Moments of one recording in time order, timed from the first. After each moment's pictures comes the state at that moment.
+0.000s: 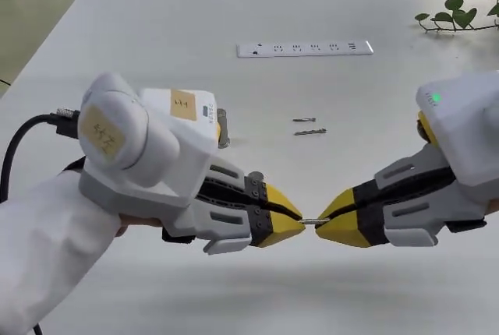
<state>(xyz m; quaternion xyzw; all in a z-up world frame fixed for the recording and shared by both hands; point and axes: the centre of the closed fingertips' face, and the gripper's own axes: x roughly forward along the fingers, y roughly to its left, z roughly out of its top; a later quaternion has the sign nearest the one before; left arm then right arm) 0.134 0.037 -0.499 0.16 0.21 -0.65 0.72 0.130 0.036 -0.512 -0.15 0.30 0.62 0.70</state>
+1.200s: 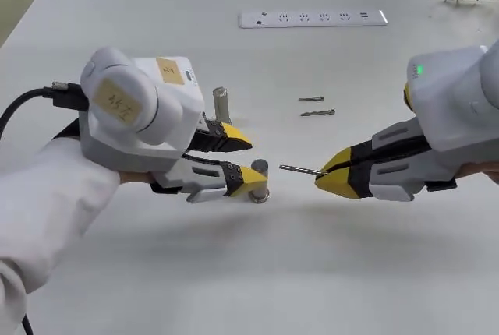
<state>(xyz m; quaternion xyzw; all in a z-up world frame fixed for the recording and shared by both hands) 0.229 0.079 -0.544 0.20 0.25 -0.54 0.78 0.205 0.032 -0.550 -0.18 0.32 0.57 0.73</state>
